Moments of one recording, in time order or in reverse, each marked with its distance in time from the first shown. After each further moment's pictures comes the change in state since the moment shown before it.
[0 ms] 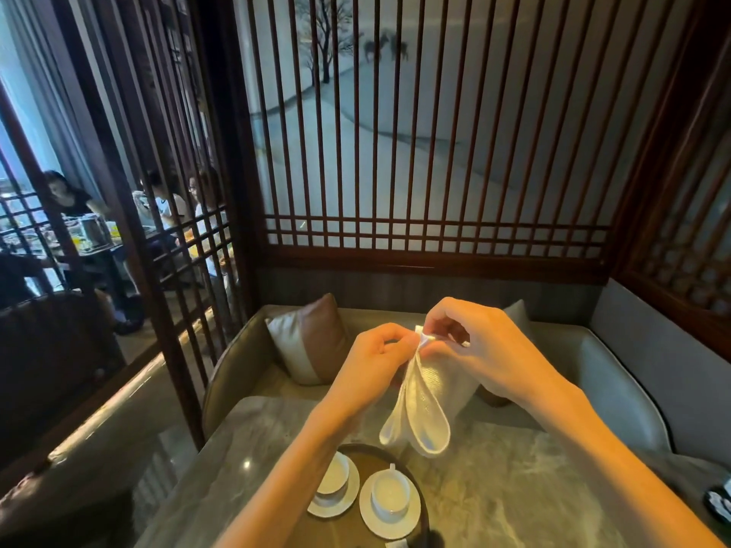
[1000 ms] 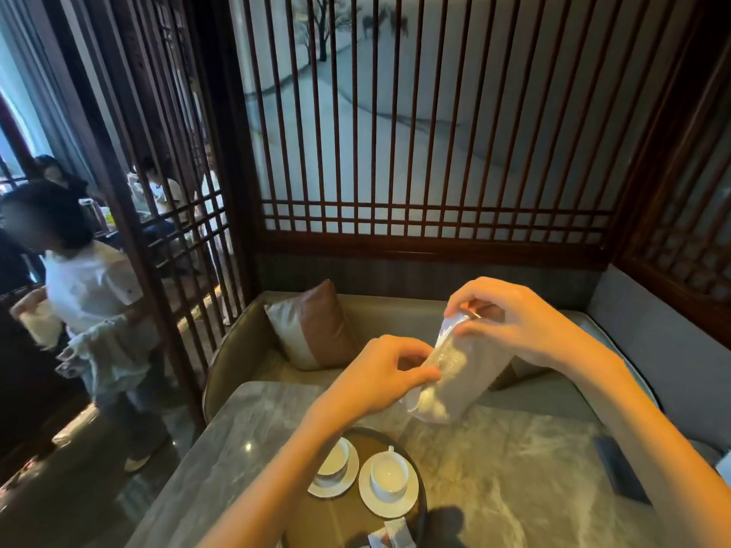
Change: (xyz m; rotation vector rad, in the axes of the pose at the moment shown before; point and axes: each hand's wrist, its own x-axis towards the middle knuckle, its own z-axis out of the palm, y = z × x) left_hand -0.006 -0.011 0.003 0.439 -0.276 0.084; right_hand -0.001 0.031 -0.032 0.123 -0.127 -0.047
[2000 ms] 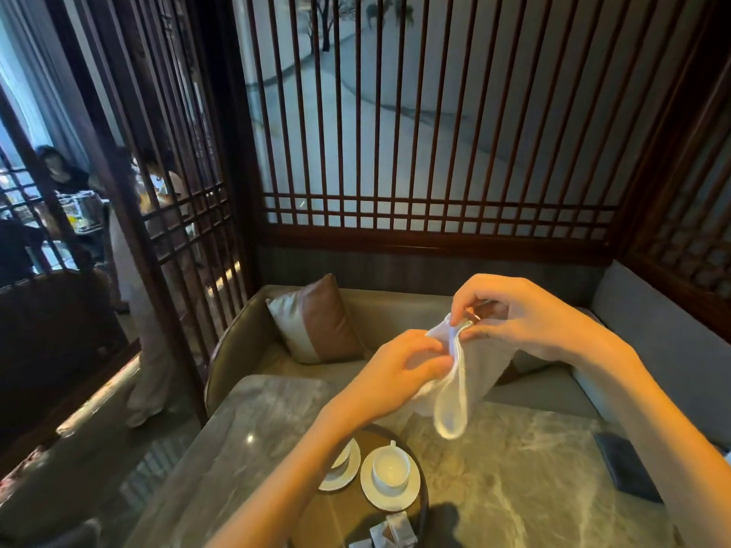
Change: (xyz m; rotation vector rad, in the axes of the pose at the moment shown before) left_hand 0.000 -0.007 0.012 -0.089 0.022 0.061; right_hand 0.006 -0.006 -0.003 0.087 -0.099 -0.023
